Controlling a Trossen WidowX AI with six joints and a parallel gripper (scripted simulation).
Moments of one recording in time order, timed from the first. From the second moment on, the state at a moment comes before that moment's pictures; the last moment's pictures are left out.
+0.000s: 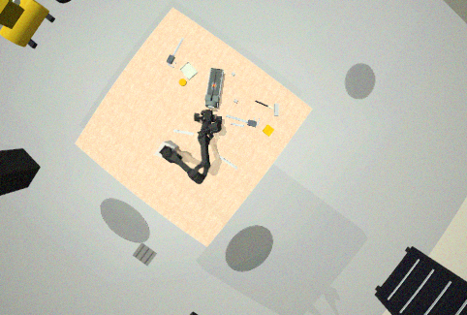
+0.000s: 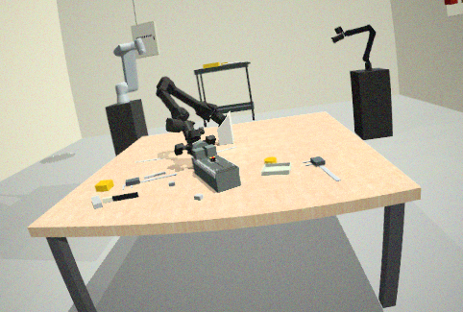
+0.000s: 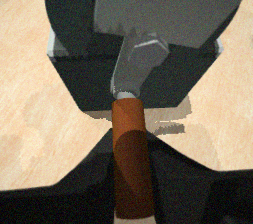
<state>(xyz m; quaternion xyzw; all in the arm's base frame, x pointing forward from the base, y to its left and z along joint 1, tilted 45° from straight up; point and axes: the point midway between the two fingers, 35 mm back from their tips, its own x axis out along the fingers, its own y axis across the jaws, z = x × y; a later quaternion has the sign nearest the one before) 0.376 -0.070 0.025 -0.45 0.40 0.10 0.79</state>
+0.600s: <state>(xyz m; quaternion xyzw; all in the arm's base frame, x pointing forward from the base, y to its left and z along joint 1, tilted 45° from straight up) 0.379 -0.073 0.027 -0.45 0.40 0.10 0.79</state>
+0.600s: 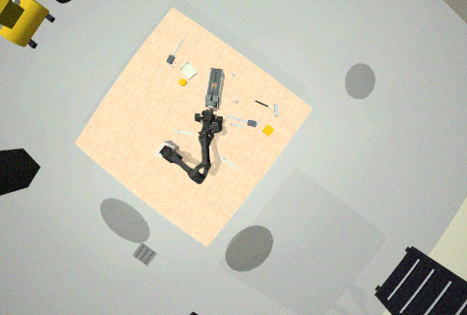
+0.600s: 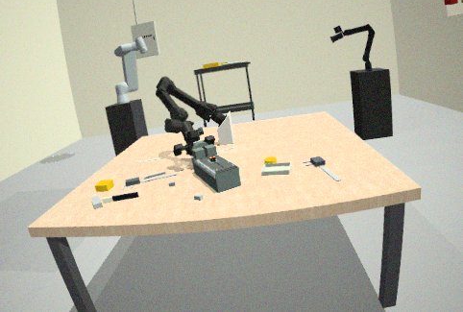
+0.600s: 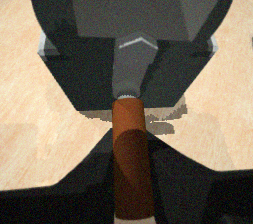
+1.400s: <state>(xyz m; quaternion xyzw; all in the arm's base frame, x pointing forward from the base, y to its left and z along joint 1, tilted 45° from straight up) 0.380 -0.075 0.029 -0.45 0.40 0.10 0.79</state>
